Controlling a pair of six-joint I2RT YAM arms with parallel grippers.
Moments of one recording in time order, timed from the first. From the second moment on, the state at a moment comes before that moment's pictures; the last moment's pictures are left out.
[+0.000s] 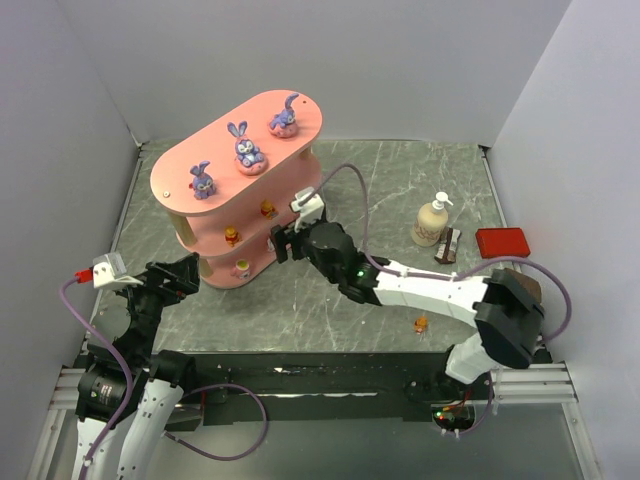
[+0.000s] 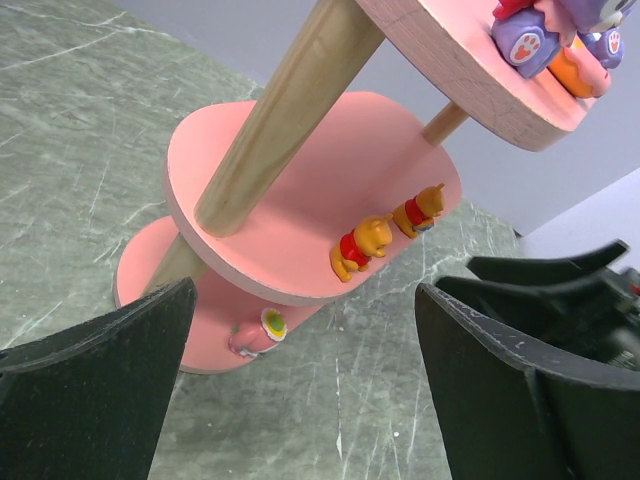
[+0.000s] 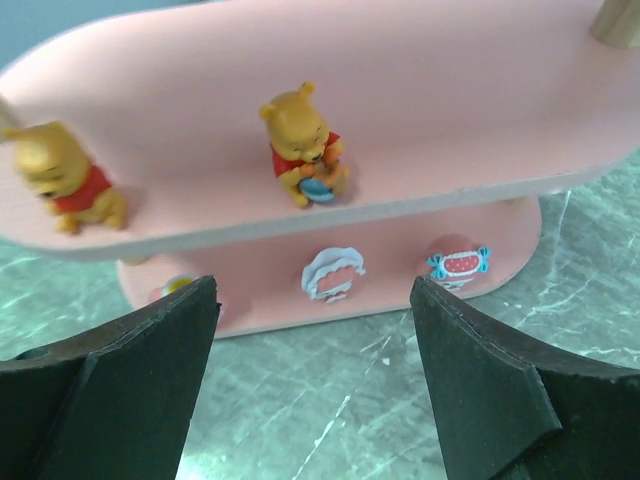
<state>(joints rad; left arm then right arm) -0.23 0.10 0.64 -0.54 -0.20 -0.60 1.02 1.54 1.02 0.33 0.39 0.13</state>
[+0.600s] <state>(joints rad) -0.23 0.10 0.64 -0.54 -0.19 -0.60 1.01 1.14 0.80 -0.63 0.80 1.11</state>
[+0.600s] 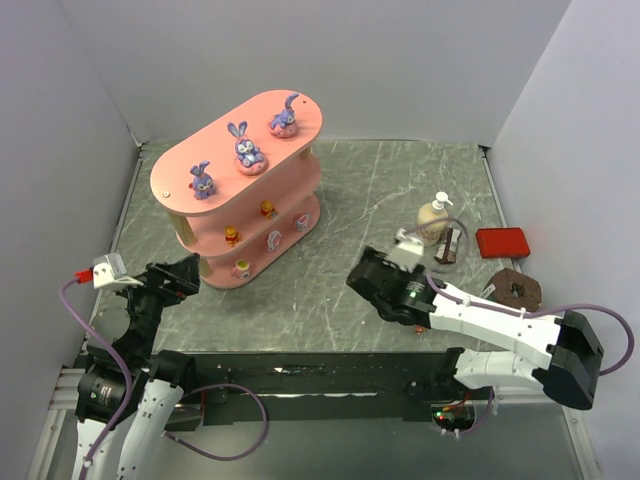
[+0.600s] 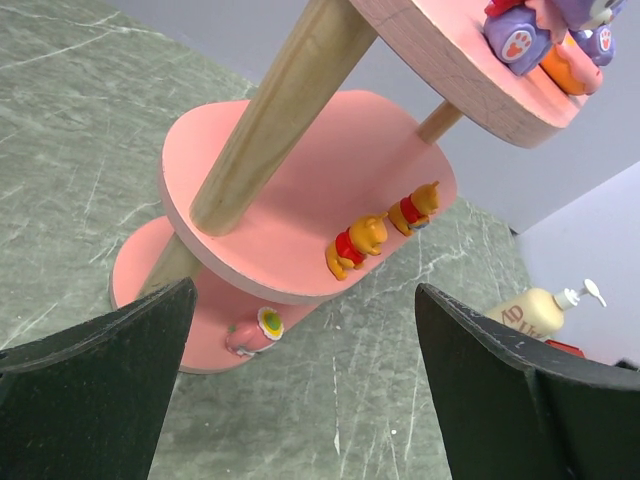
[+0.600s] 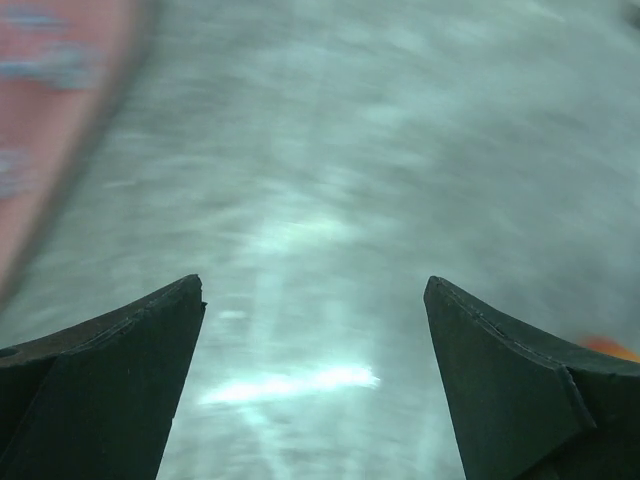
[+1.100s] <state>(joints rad) -0.23 0.09 0.64 -0.54 -0.18 -0.60 0.87 0.92 0.53 -1.06 0.81 1.63</state>
